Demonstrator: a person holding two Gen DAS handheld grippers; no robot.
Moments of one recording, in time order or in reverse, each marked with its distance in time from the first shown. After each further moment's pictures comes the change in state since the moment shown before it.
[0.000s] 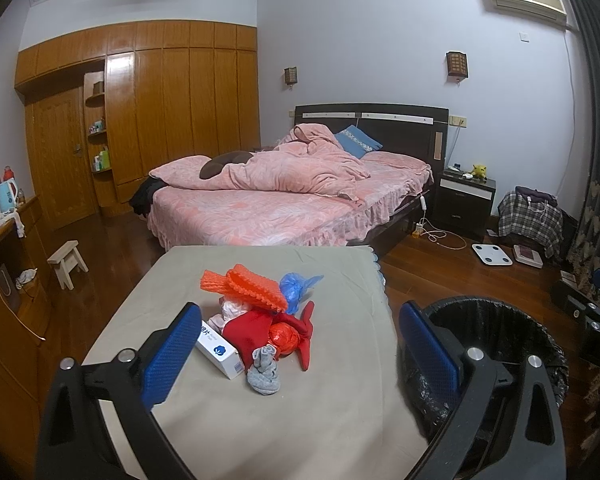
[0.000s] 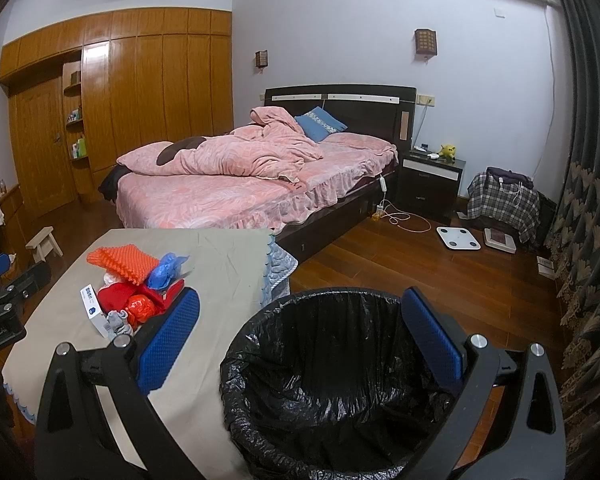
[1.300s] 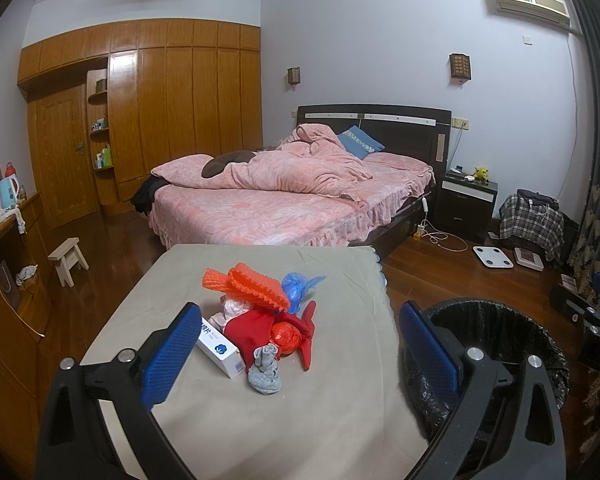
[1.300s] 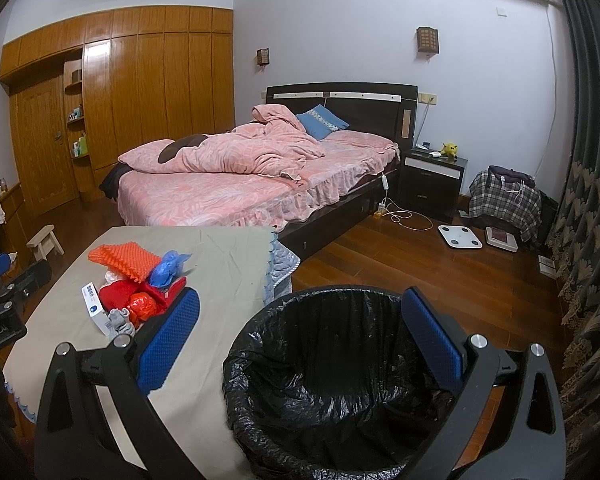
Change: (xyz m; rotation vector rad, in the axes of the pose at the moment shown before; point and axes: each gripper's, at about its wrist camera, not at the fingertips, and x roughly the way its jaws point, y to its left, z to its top) left arm -0.001 0.002 -0.001 -0.003 -0.002 0.000; right arm 0.001 0.000 0.000 0.000 0.002 0.001
